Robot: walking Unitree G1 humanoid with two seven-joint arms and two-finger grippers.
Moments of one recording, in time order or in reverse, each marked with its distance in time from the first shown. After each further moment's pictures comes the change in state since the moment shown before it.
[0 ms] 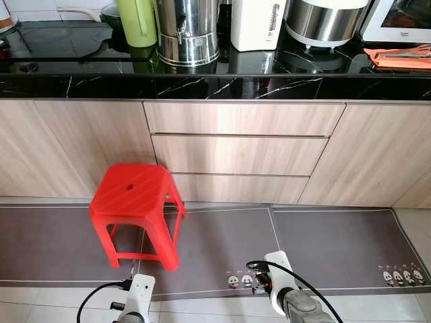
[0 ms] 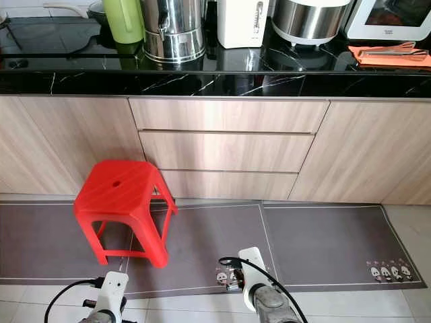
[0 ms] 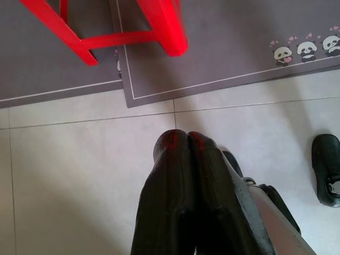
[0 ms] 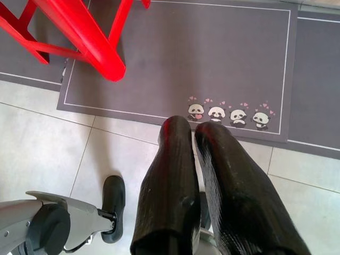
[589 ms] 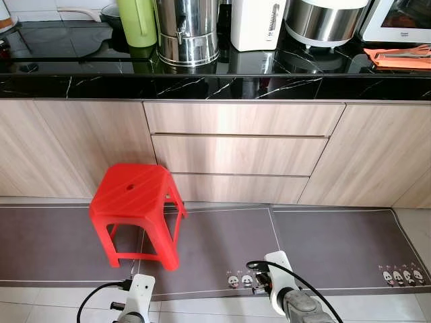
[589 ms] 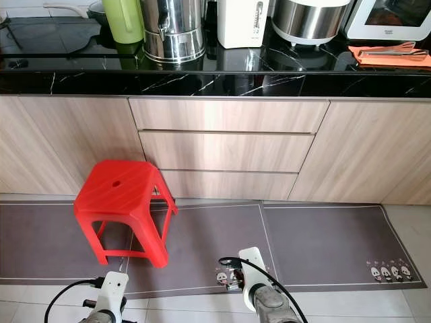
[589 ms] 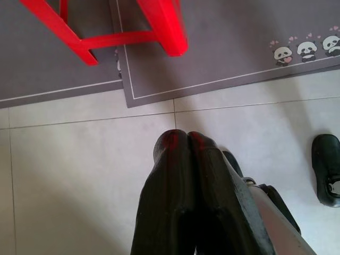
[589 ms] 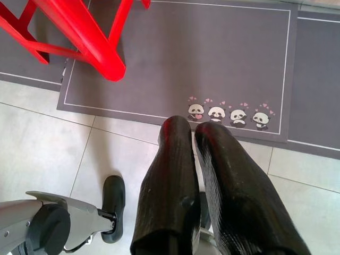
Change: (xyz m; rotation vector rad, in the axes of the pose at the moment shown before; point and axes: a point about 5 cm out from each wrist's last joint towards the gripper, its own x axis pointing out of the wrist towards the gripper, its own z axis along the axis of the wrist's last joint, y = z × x) left arm 0.000 0.000 0.000 0.000 0.000 0.000; right arm 0.000 0.000 0.000 0.000 0.000 0.000
